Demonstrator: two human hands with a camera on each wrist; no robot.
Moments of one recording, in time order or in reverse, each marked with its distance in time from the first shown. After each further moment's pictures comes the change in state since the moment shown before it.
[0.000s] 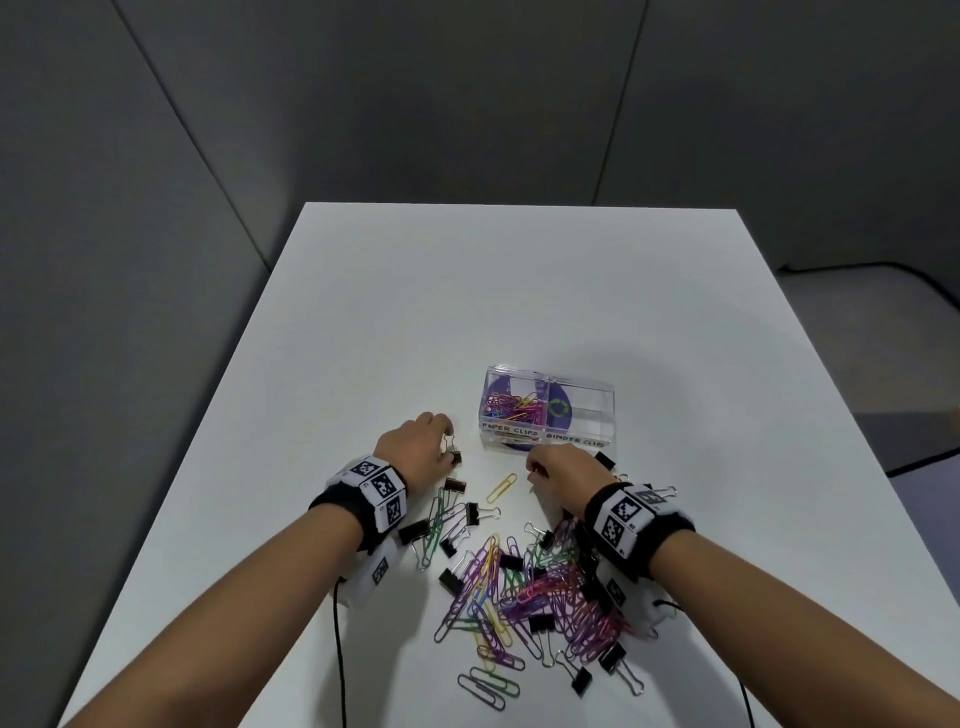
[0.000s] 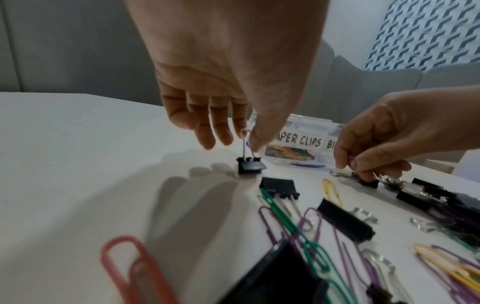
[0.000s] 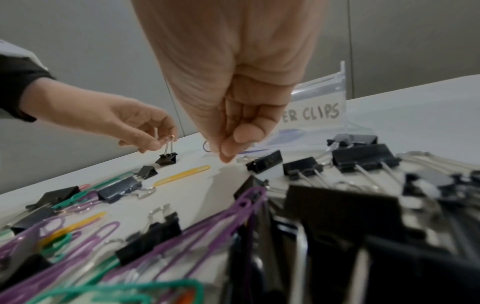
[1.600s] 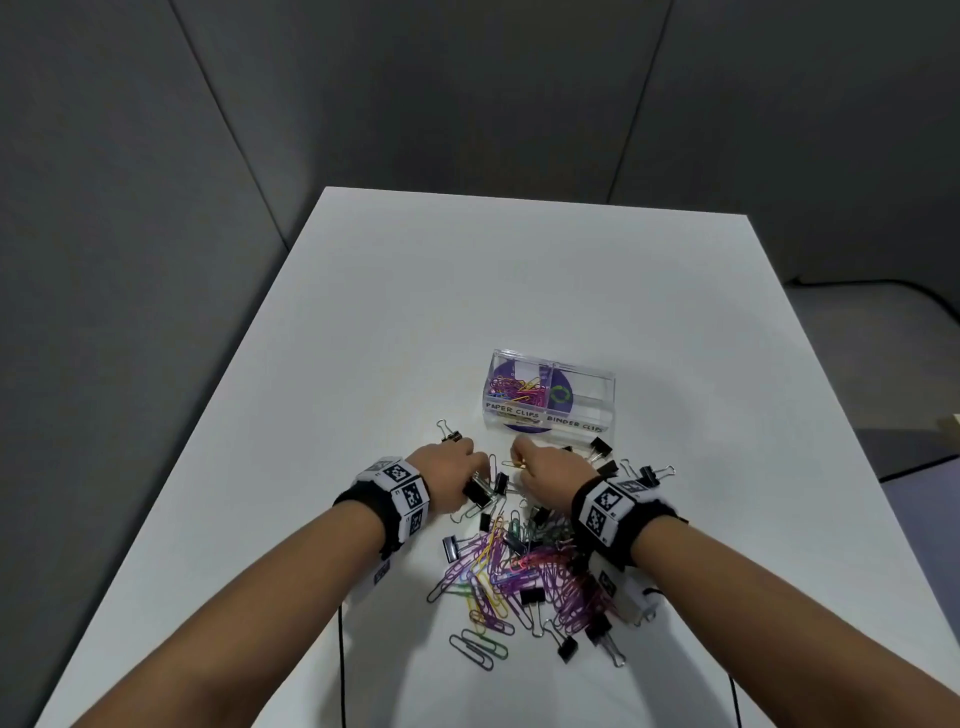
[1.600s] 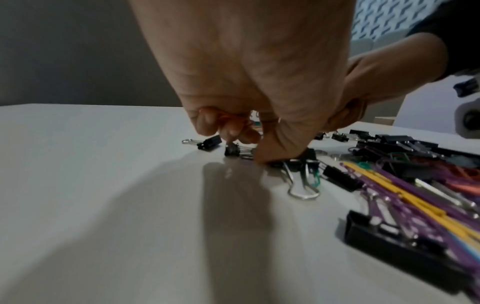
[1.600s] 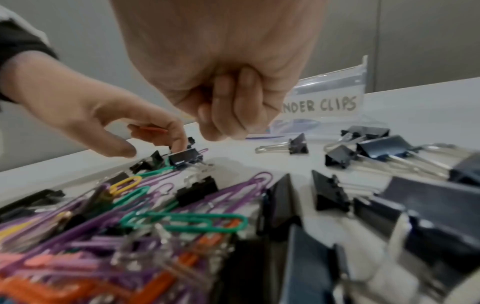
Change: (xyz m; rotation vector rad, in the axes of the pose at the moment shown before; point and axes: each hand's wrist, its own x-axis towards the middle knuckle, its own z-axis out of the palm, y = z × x) left_hand -0.030 0.028 0.027 0.166 -0.191 0.251; right_hand -0.017 -0.024 0.005 -0.009 -0.146 -0.003
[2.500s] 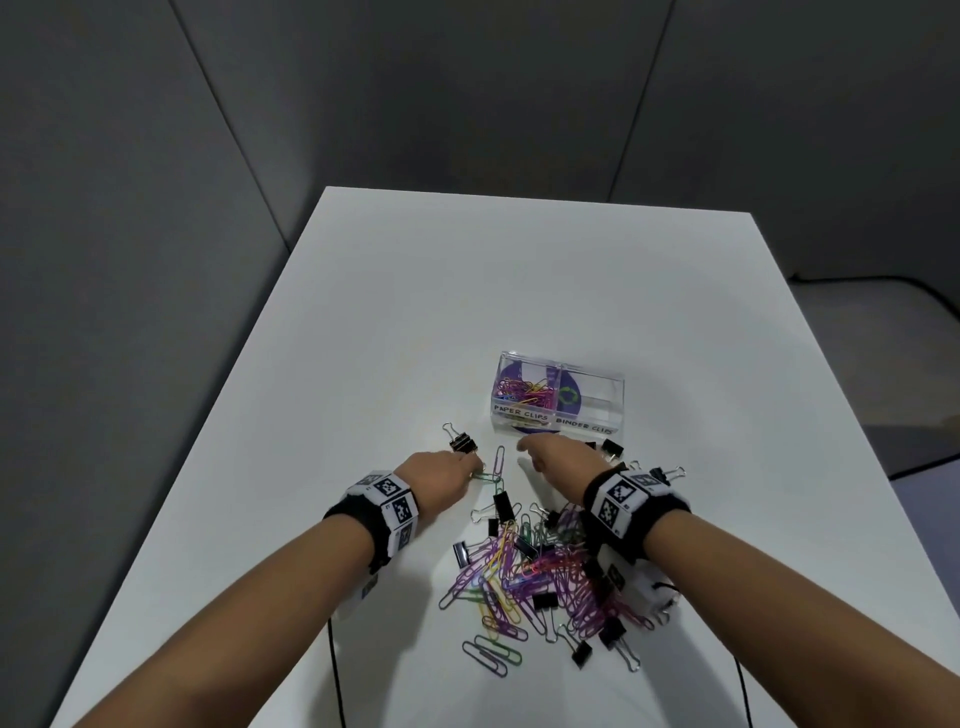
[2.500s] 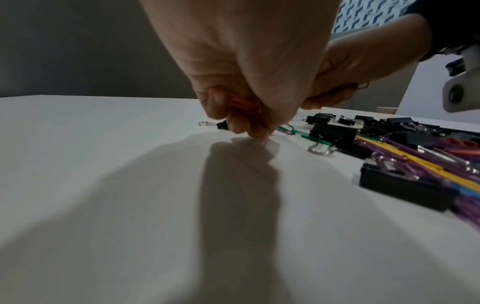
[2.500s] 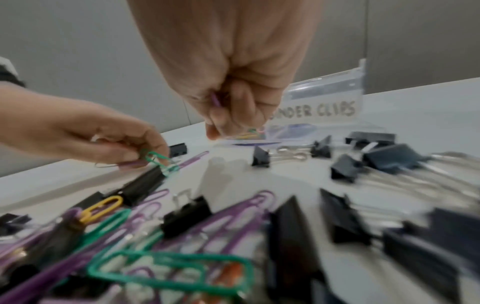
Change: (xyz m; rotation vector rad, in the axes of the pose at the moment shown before) left_hand -0.005 -0.017 0.006 0.044 -0.011 -0.007; right_hand 0.003 0.001 -0.009 -0.039 0.099 -0.064
